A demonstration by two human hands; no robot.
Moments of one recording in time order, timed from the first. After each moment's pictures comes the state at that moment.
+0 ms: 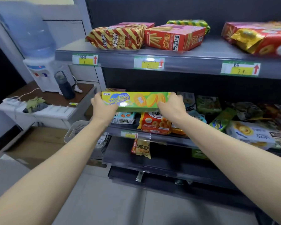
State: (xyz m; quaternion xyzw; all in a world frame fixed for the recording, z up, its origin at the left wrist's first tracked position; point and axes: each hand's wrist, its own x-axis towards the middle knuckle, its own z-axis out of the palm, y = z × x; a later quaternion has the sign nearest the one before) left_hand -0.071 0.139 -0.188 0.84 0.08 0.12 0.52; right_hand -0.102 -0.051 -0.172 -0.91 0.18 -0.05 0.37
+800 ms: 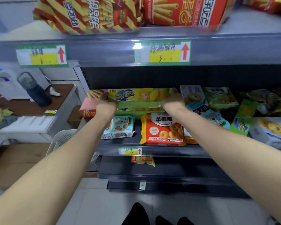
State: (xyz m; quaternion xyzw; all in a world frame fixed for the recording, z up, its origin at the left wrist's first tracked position) left_hand 0.117 0.122 -0.274 0.84 0.02 0.02 0.54; right_hand 0.060 -0.067 -0.253 -0.86 0.33 -0.04 0.38
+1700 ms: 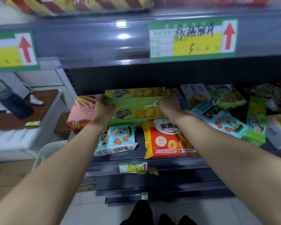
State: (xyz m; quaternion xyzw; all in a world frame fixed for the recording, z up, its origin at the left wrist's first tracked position) left_hand 0.193 0.118 -0.318 0.83 -0.01 -0.03 0.56; right_hand 0.123 -0.072 -0.308 -0.79 0.28 -0.10 0.54
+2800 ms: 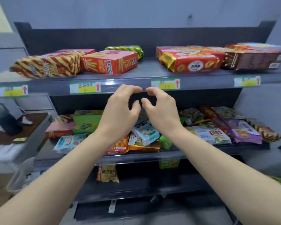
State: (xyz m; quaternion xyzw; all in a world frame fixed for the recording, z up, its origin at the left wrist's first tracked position) left_hand -0.154 -0.027 -0.102 0.82 -0.35 0.21 0.40; right_hand -0.182 -0.147 -0.116 -0.88 0.08 -0.32 0.34
